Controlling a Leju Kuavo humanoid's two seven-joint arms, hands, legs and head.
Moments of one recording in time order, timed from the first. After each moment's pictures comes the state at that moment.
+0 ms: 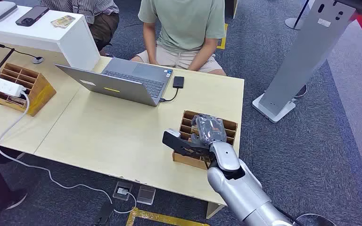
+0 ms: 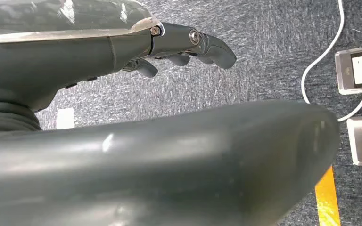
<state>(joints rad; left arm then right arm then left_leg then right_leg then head) -0.13 0.05 -1.14 -0.21 1.02 0.45 -0.20 -0.67 0.17 0.80 -0.76 0.98 -0.05 0.22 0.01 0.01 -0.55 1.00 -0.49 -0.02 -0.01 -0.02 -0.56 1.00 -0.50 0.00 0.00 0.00</state>
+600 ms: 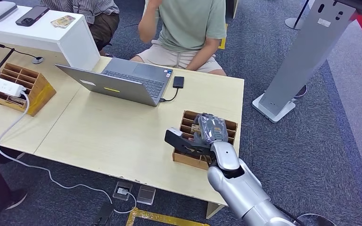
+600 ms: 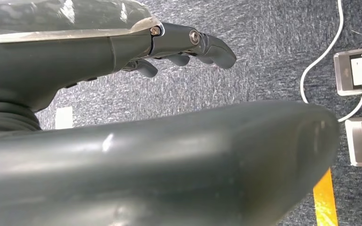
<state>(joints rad) -0.13 0.05 -1.14 -0.21 1.03 0.45 -0.21 -0.69 0.19 0.80 -0.69 1.00 -0.10 0.23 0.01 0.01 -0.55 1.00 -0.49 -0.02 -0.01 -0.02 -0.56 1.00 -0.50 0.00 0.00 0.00</state>
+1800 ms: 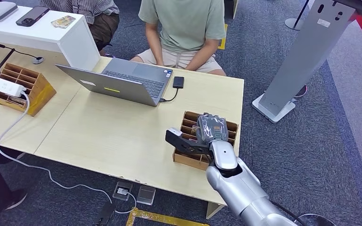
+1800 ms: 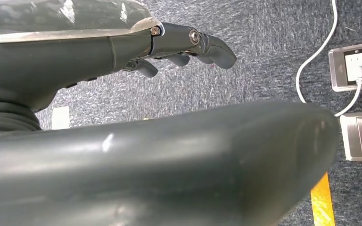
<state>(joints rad) -0.13 0.04 -1.14 -0.21 1.02 0.45 -0.22 -0.72 0.21 0.81 -0.60 1.08 -0.13 0.25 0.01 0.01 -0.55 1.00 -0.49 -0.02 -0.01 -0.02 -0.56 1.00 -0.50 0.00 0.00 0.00</state>
